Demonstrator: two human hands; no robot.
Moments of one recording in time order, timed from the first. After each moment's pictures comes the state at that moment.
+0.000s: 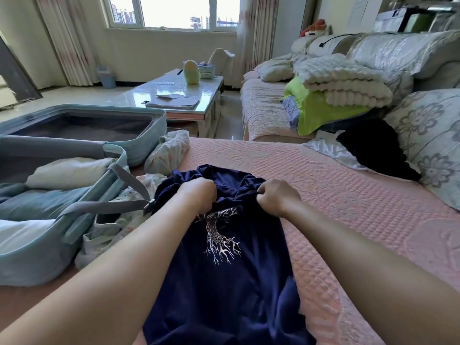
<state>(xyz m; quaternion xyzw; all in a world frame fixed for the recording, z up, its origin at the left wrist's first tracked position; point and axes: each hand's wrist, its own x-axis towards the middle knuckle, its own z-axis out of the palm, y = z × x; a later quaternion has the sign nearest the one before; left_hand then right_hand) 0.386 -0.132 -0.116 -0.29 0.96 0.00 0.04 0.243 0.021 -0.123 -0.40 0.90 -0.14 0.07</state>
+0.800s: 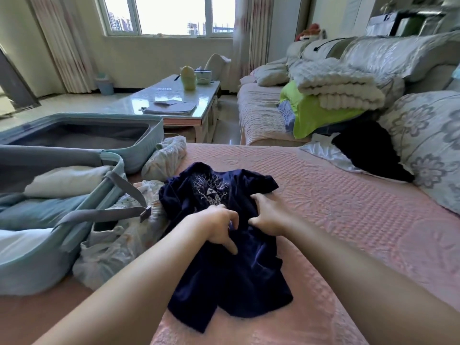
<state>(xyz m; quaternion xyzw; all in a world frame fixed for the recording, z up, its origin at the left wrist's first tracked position) 0.384 -0.086 -0.137 -0.18 0.97 0.12 0.14 0.243 0.031 -0.157 -0.41 0.90 -0.14 0.10</state>
